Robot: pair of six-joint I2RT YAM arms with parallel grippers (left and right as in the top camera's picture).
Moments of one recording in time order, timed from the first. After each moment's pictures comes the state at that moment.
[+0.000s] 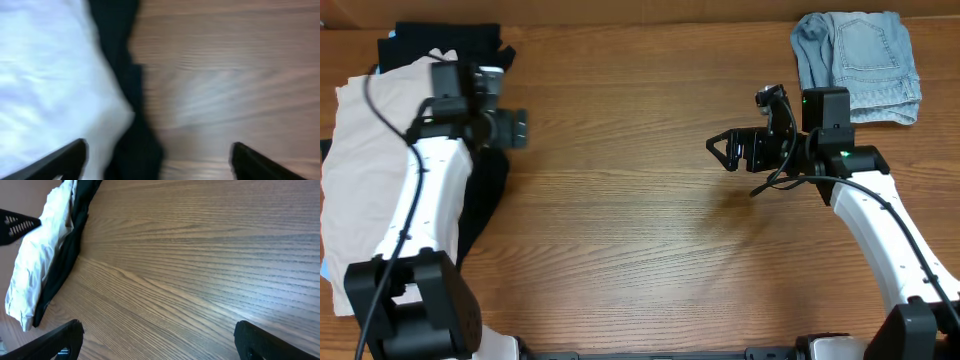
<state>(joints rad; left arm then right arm) 0.13 1.70 1.31 -0.59 0.02 0.14 0.08 1.50 1.08 -0.50 -0.63 0.10</state>
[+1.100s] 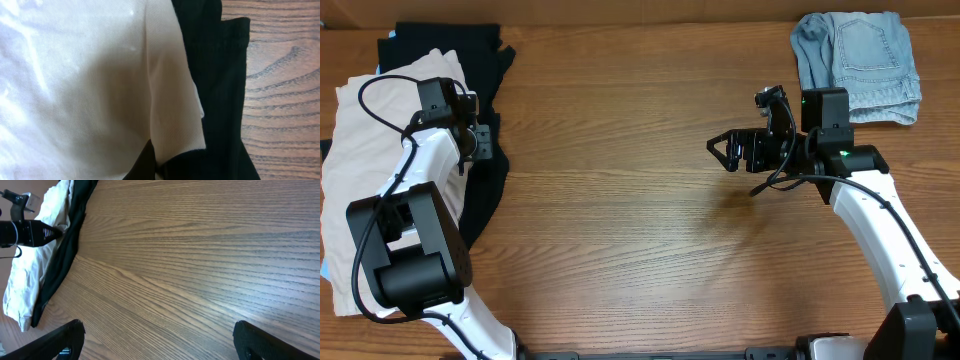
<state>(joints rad) 0.25 1.97 1.32 -0.47 -0.08 0.16 0.08 1.50 1.08 -0.50 -0.62 0.10</state>
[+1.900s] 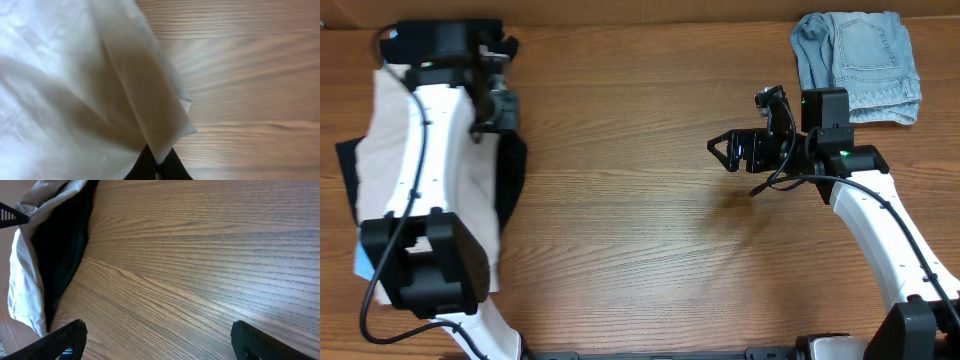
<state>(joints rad) 0.04 1.91 1.74 -1.09 0.01 0.08 0.08 1.50 1.08 -0.51 -0.62 0.10</state>
